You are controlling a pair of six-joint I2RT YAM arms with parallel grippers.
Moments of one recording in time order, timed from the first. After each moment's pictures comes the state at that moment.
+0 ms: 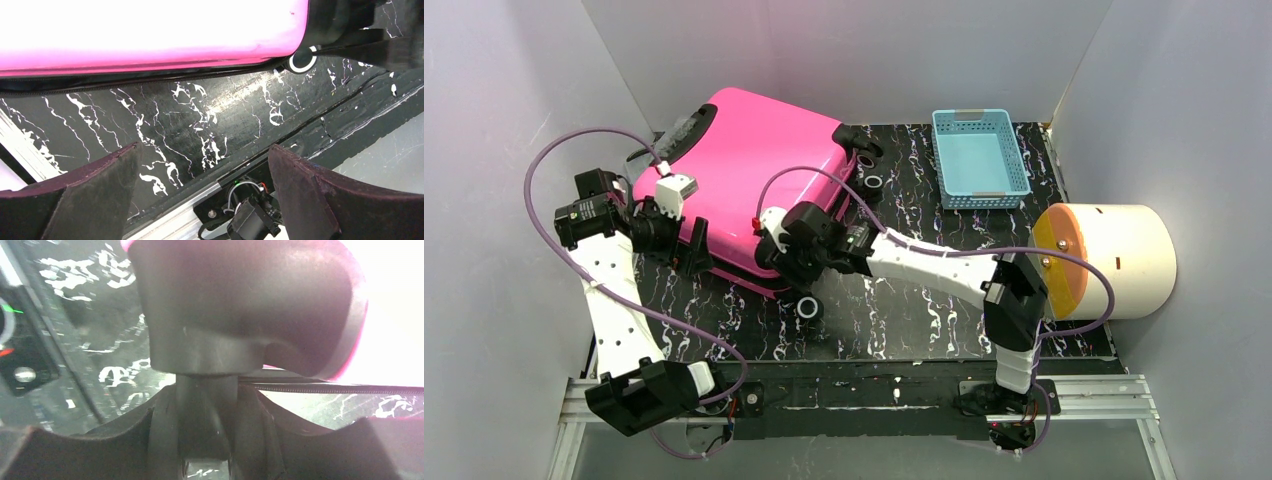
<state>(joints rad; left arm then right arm) 0.40 1.21 1.46 -1.51 0.60 0.76 1.14 1.86 1.57 -0.50 -0.02 -0.02</state>
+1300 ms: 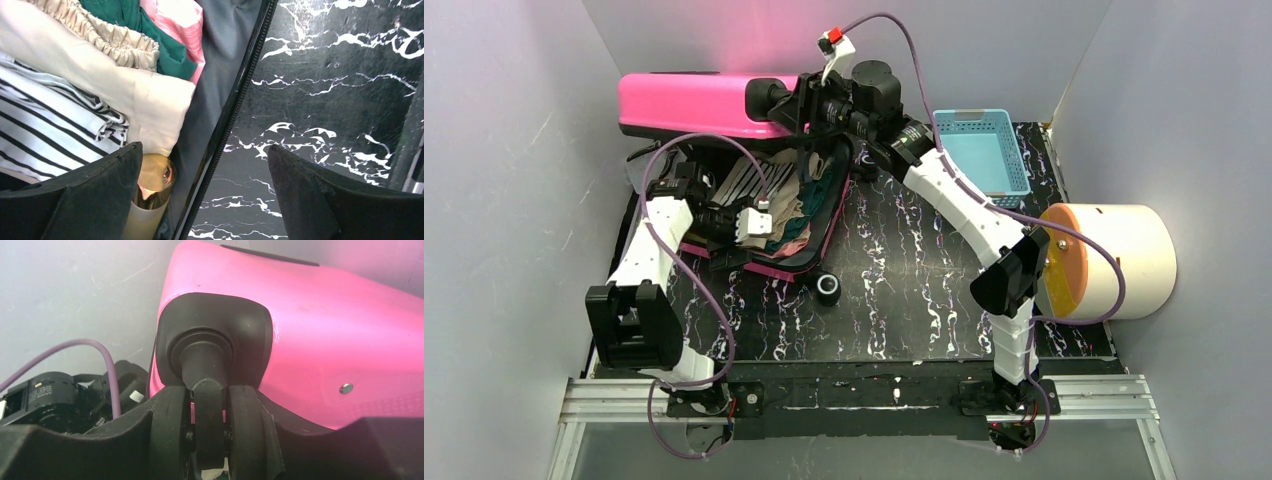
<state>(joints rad) 0.02 1.49 1.26 -1.19 0.56 1.54 0.76 2.00 2.22 -0.22 -0.28 0.40</state>
